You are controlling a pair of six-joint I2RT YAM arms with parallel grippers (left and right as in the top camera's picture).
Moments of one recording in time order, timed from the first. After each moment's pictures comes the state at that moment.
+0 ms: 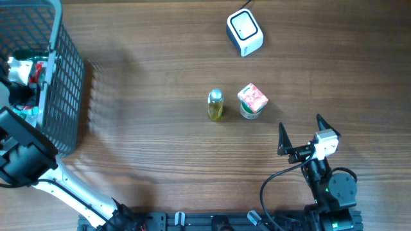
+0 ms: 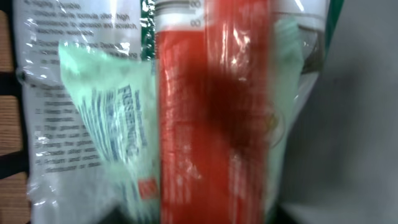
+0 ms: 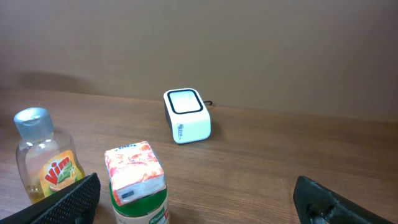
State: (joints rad) left arm 0.72 2.23 1.76 -0.77 0.10 0.74; right arm 0.16 0.01 0.01 0.00 -0.06 -0.01
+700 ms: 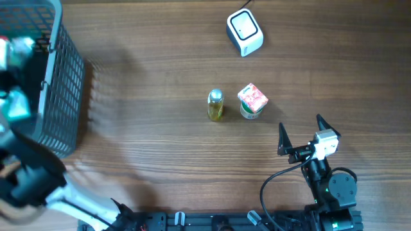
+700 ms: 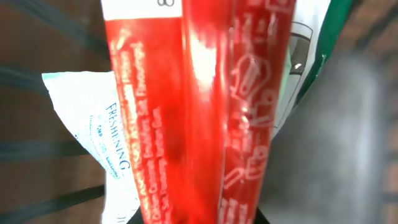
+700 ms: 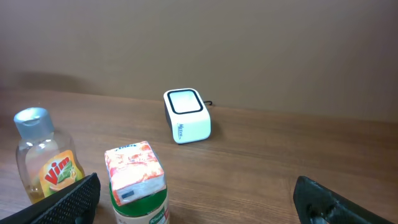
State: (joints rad) left arm 0.72 1.94 1.75 -0.73 0.14 0.56; right arm 0.16 0.01 0.01 0.00 -0.06 -0.01
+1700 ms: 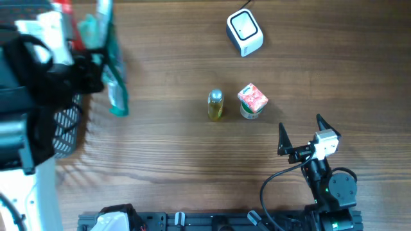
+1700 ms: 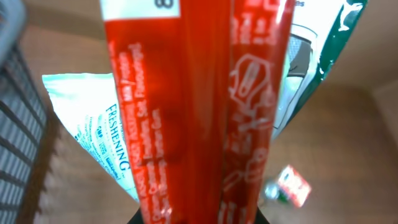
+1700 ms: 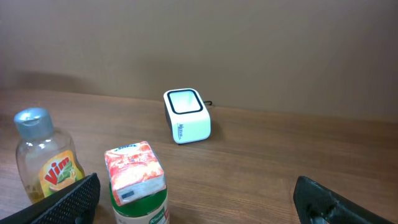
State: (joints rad) left arm 0.07 1.22 1.68 -1.12 0.30 -0.16; right arm 0.16 0.01 0.01 0.00 -0.06 -0.01
